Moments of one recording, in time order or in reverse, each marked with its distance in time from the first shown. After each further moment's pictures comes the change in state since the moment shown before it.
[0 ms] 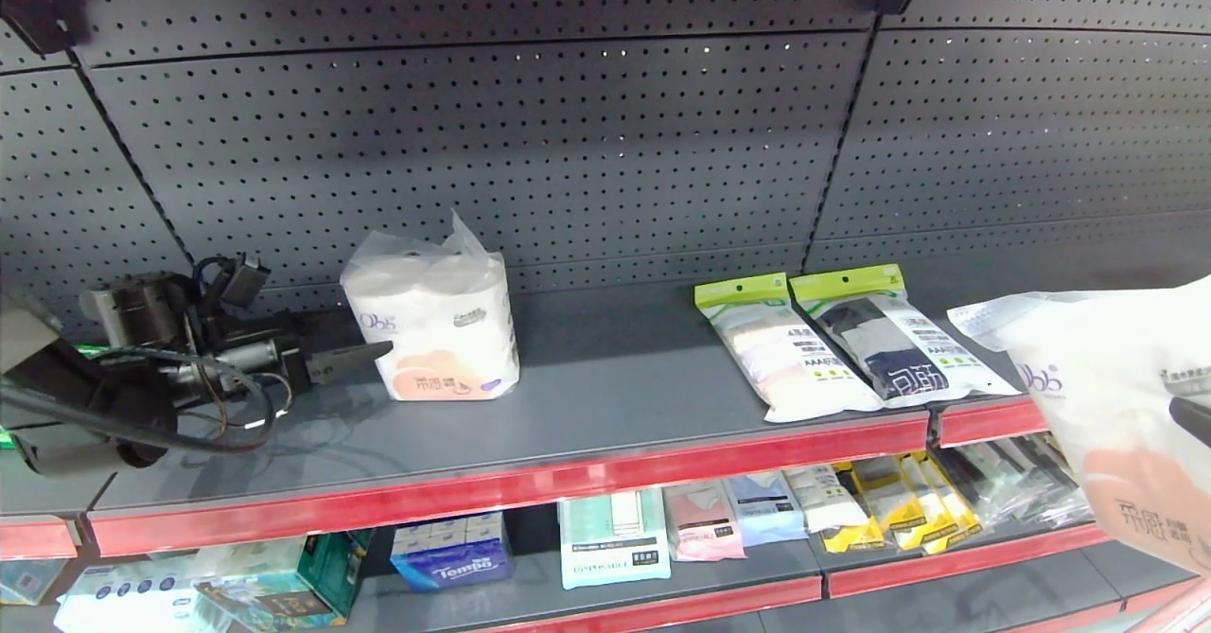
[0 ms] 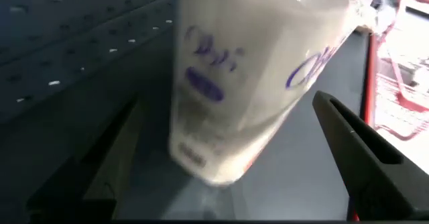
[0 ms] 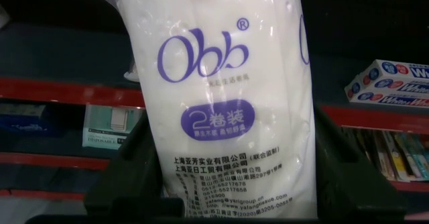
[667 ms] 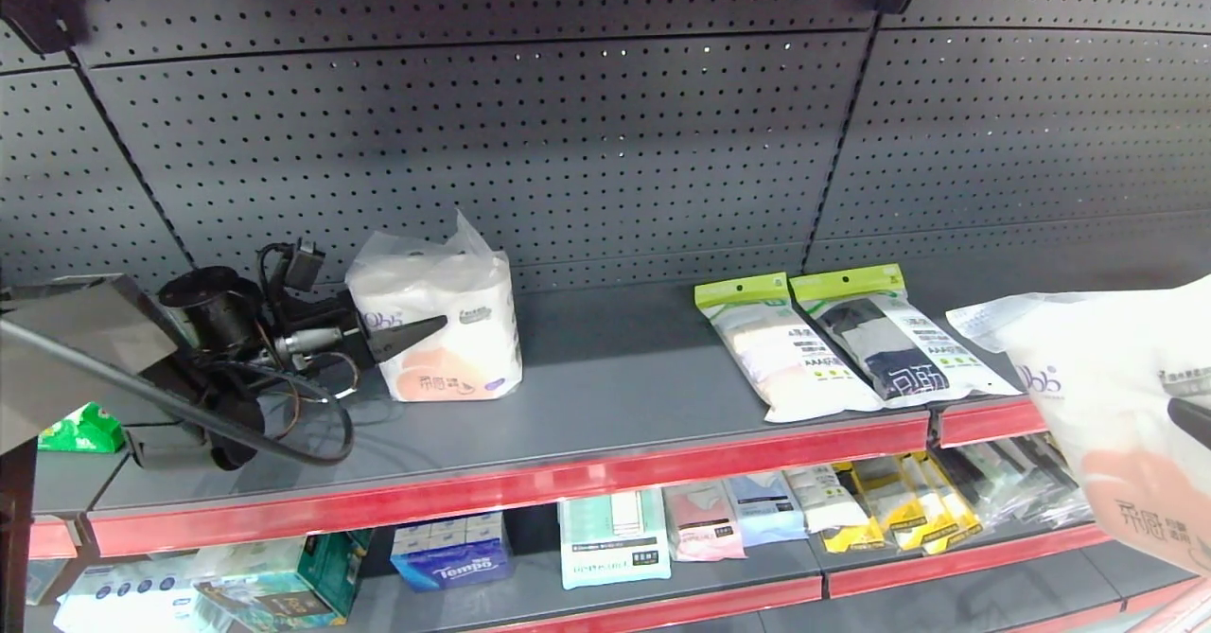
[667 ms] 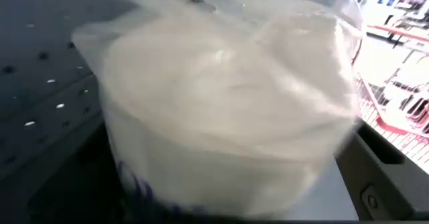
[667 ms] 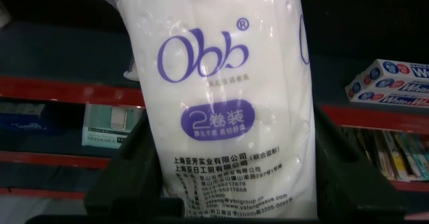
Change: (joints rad) left arm -0.144 0.149 -0.067 -0.452 0.048 -0.312; right arm 0.000 0.004 0.001 -0.001 0.001 -0.003
